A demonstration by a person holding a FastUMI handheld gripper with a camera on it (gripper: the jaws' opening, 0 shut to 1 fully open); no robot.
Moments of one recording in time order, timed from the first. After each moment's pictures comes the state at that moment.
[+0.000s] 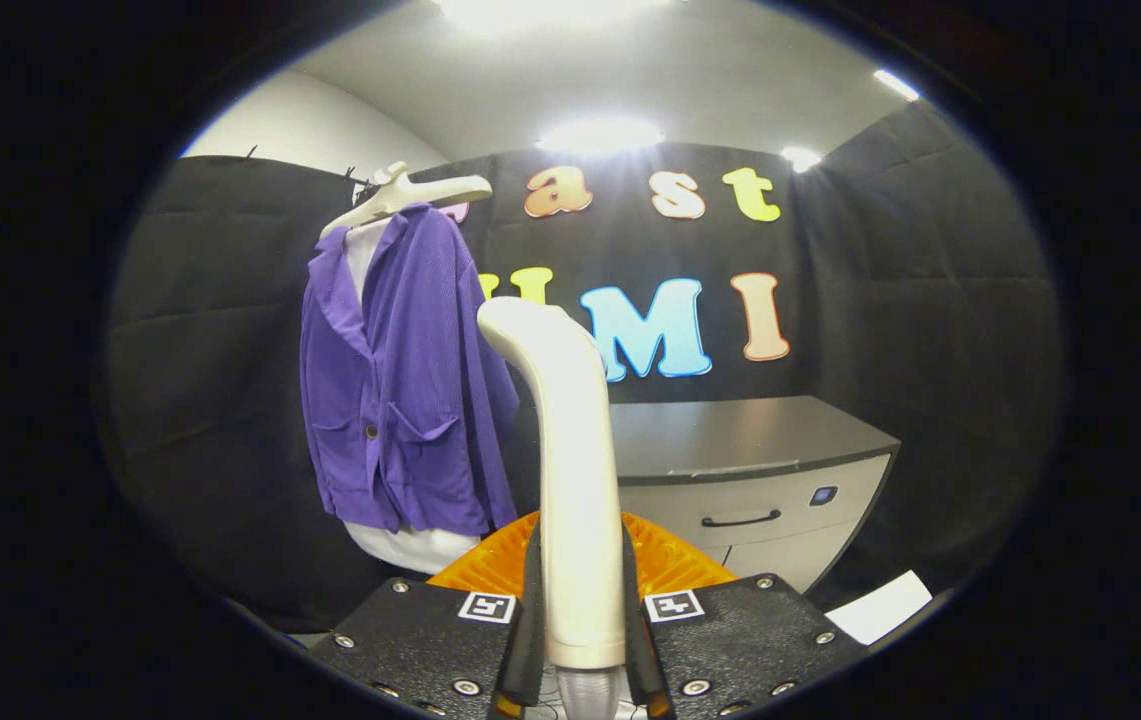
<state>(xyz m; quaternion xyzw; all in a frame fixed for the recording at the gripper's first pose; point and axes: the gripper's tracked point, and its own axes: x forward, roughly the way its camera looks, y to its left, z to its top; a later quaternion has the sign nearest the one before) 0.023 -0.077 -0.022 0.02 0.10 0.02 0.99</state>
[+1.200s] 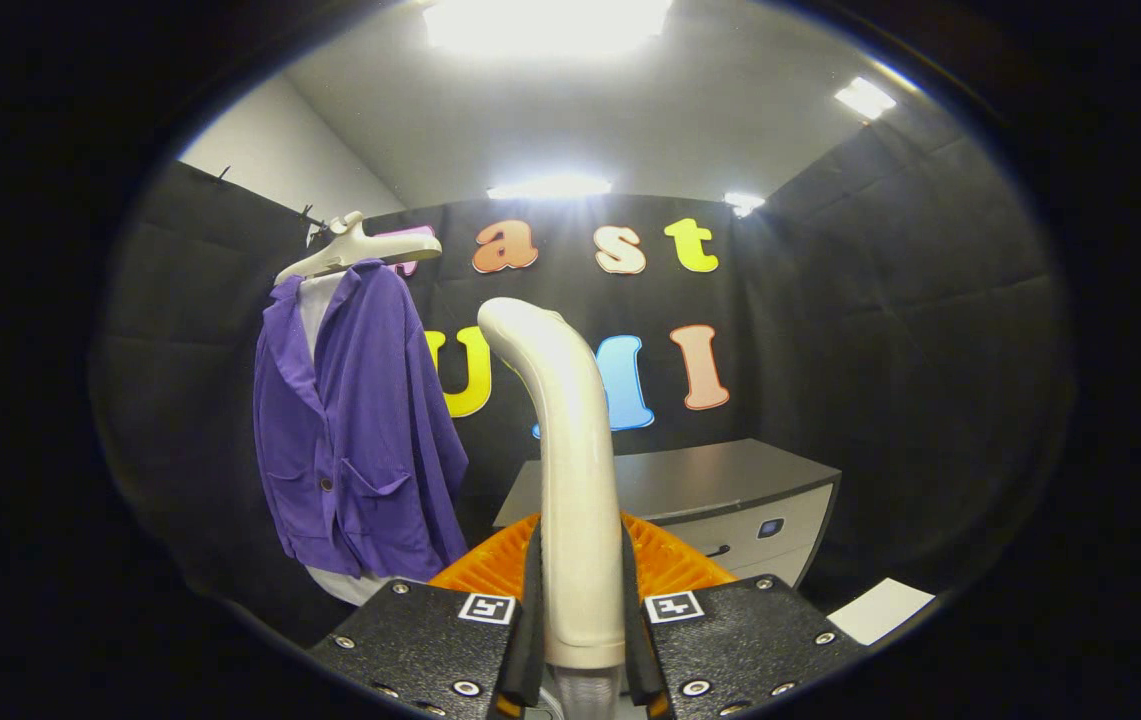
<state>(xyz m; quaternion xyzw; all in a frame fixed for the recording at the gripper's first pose) 0.014 -0.097 -0.009 0.01 0.04 -0.05 1.00</state>
